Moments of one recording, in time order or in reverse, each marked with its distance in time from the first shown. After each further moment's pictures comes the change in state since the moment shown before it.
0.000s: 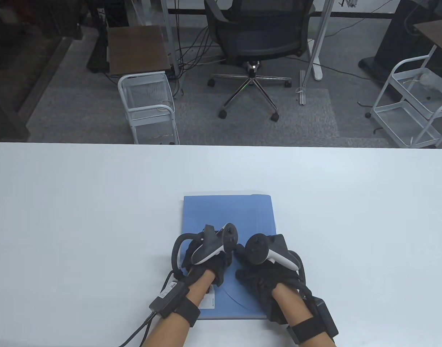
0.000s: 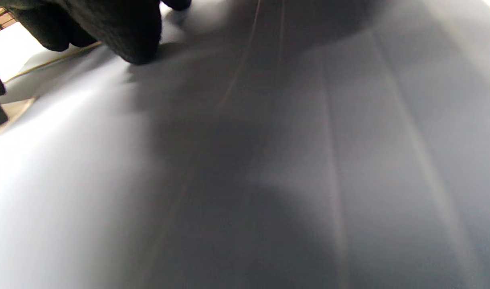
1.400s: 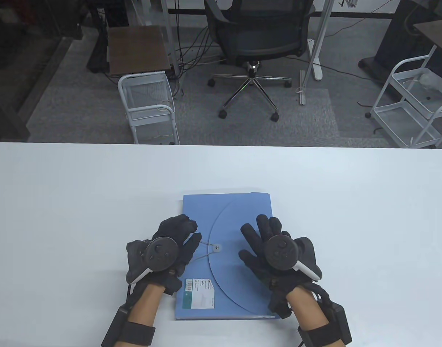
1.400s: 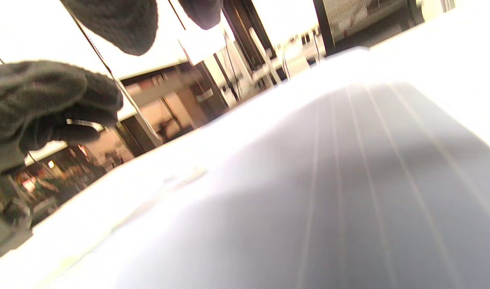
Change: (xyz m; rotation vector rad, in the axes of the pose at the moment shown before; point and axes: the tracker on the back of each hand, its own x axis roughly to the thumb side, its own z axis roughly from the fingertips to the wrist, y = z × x) left_hand -0.114 0.035 0.073 0.527 -0.217 0.442; right_hand -0.002 -0.044 0.052 -0.563 -0.313 -0.104
